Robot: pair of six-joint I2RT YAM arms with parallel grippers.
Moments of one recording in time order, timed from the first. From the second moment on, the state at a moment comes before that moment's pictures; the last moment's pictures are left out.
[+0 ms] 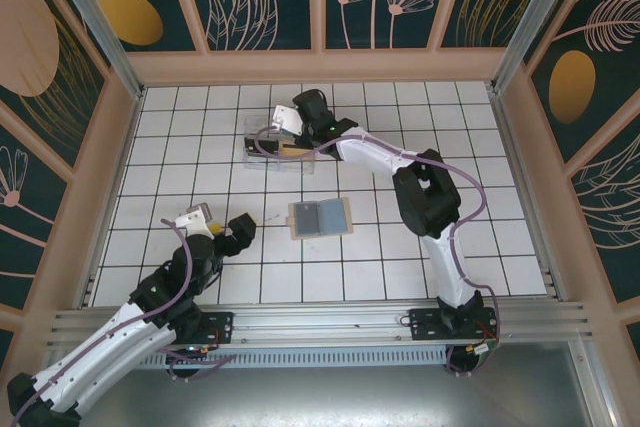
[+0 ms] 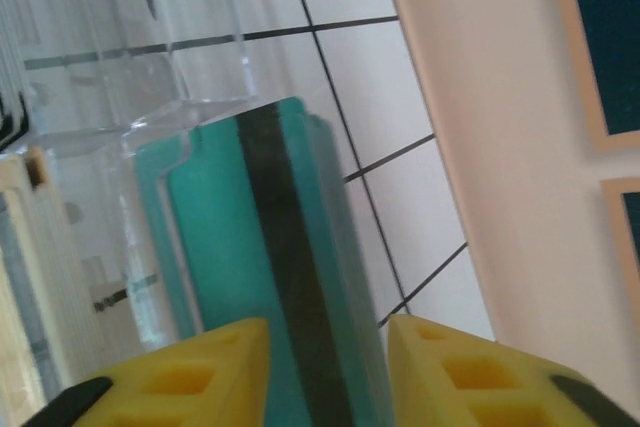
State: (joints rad) left arm -0.74 0.32 0.19 -0.30 -0.40 -0.87; right arm 0.70 2.19 1.78 -0.24 0.23 -0.81
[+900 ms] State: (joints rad) left arm -0.74 0.62 0.19 -0.13 -0.25 -0.92; right arm 0.69 1.53 1.02 -0.05 0.01 0.13
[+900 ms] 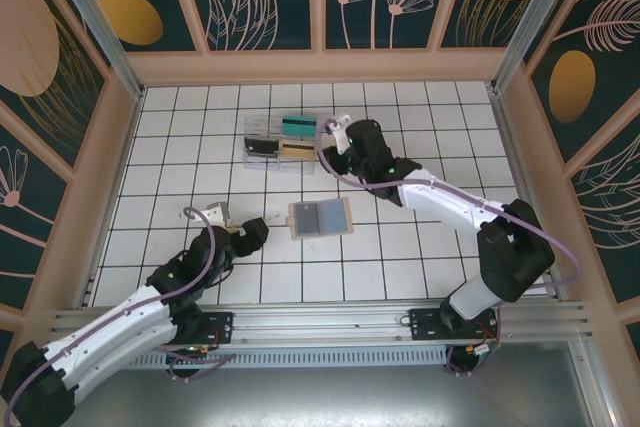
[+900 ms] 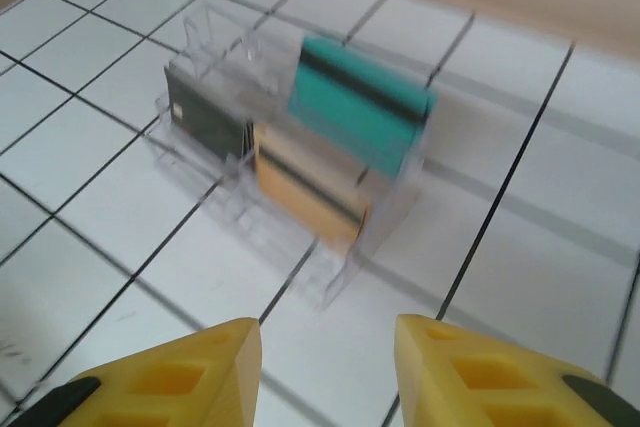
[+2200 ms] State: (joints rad) left arm -0.77 1.42 0.42 0.30 0.05 -1.01; right arm 0.73 1.51 0.54 0.12 -0.09 0.65
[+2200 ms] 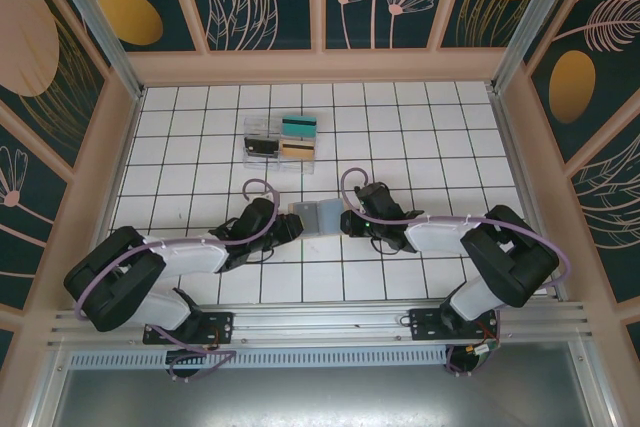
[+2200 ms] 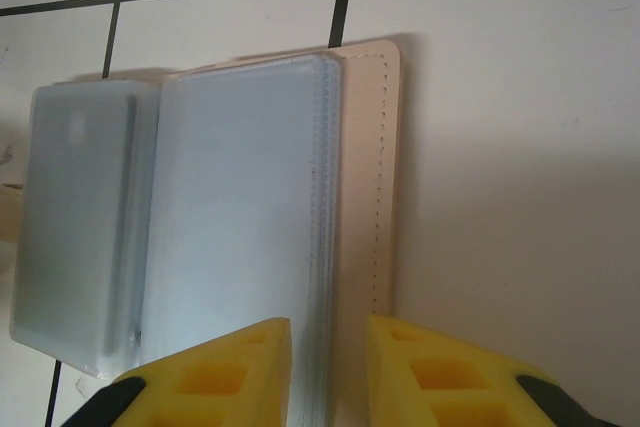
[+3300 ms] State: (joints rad) left arm -0.77 1.48 0.45 0.28 0.04 -1.00; right arm 0.74 1.52 0.53 0.17 -0.10 0.66
